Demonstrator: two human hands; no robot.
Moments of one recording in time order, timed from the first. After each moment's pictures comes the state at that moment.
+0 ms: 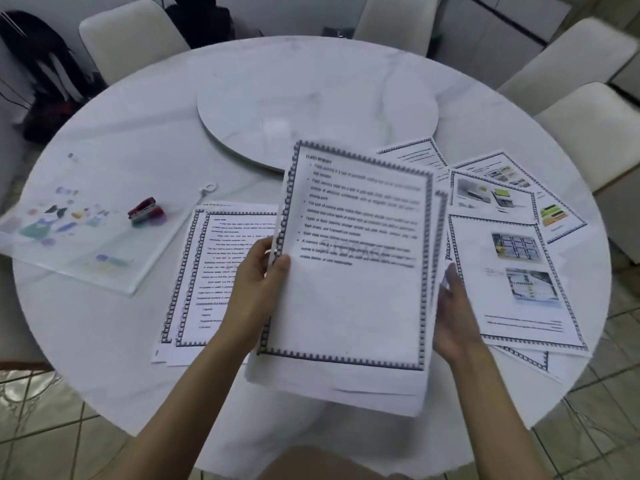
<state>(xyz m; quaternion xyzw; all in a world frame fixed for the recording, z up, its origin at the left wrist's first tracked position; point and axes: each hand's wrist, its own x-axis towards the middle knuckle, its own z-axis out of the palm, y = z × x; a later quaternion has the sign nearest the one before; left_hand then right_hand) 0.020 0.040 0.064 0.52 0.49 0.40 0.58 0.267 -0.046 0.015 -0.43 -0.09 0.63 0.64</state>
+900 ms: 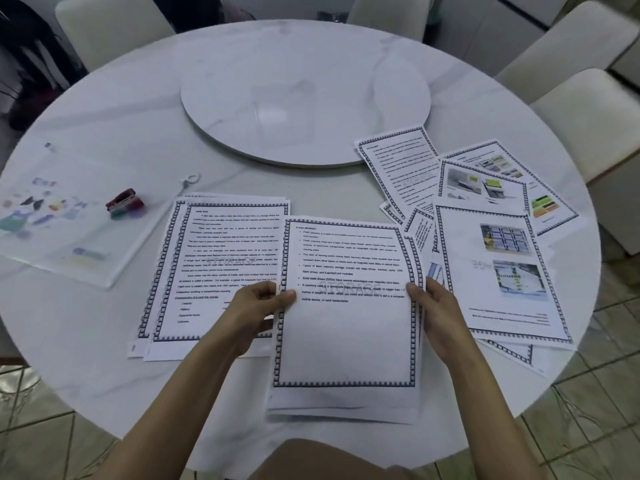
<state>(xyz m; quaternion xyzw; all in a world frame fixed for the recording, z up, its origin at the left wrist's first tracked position) 0.030 0.039 0.006 0.41 0.55 0.21 0.70 0.291 -0.057 -0.021 -0.63 -0.21 0.49 0.57</state>
